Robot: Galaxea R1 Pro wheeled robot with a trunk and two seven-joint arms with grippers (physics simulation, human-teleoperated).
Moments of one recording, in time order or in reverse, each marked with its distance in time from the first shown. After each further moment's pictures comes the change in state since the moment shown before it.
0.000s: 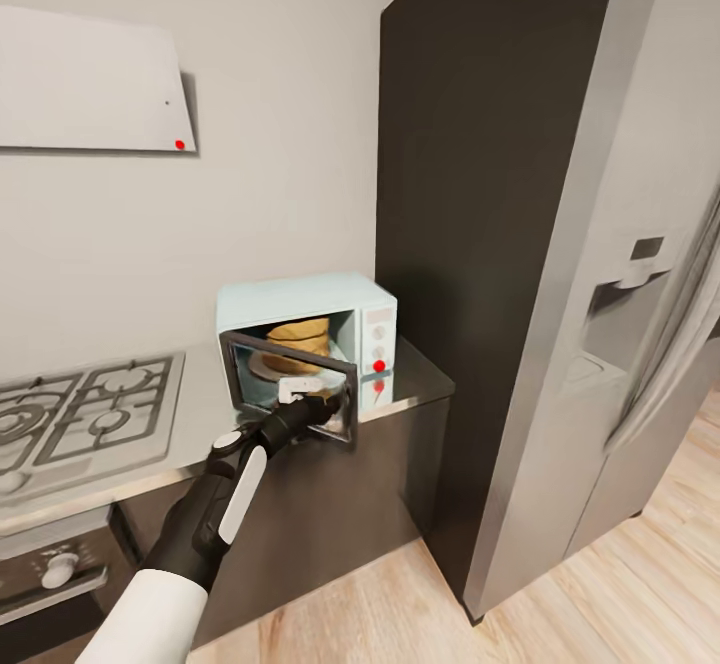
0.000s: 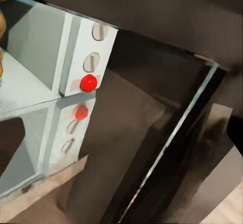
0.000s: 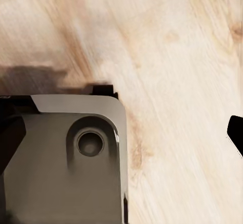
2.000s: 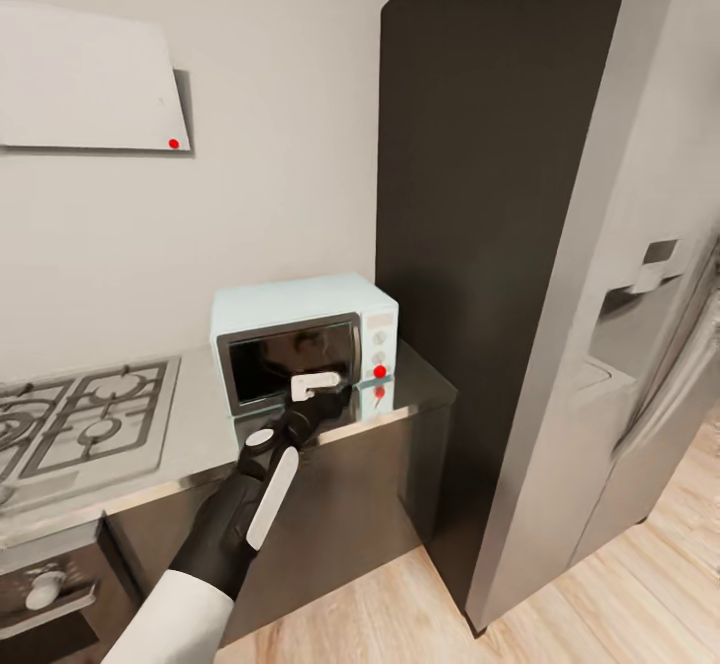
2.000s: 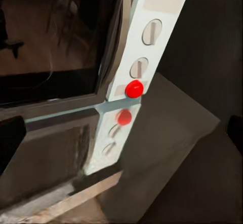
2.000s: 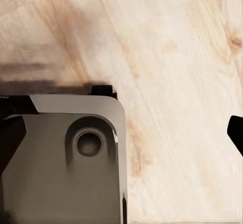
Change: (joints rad) left arm 0.000 -0.065 -0.112 -0.033 0.012 0.015 0.390; right arm 0.000 -0.001 0.000 0.000 0.001 -0.001 -0.001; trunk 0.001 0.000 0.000
